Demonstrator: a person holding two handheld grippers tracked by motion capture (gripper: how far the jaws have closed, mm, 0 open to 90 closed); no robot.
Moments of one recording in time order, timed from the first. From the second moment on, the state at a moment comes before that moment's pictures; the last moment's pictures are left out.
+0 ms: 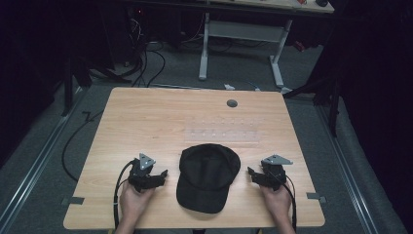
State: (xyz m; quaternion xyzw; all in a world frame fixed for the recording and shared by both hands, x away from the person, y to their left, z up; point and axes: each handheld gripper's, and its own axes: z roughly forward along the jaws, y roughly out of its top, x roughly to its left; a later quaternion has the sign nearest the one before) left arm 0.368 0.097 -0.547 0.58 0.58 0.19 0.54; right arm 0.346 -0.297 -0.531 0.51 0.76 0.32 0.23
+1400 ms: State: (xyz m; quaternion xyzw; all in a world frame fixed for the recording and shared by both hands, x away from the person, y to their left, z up) left arm 0.368 0.097 -0.547 0.58 0.58 0.19 0.54; right arm 0.346 -0.296 -0.531 0.52 0.76 0.32 0.23
